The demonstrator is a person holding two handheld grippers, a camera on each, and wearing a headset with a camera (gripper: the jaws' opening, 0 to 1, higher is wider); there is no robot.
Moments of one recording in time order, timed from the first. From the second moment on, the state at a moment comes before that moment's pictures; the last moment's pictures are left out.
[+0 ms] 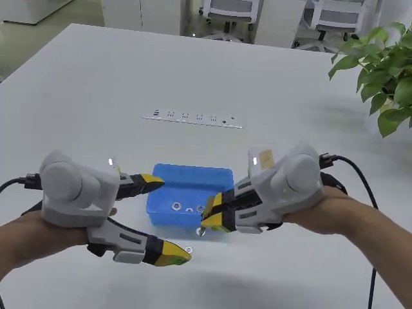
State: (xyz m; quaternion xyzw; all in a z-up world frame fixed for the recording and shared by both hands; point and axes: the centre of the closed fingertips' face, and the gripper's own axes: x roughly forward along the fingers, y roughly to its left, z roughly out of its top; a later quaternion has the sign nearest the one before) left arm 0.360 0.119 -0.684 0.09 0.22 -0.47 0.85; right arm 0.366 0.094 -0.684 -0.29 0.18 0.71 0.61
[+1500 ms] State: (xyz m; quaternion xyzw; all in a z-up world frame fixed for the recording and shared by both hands) left arm 0.377 0.134 -0.678 0.08 0.21 -0.45 0.86; right arm 0.463 0.111 -0.720 -0.30 0.18 0.67 0.66
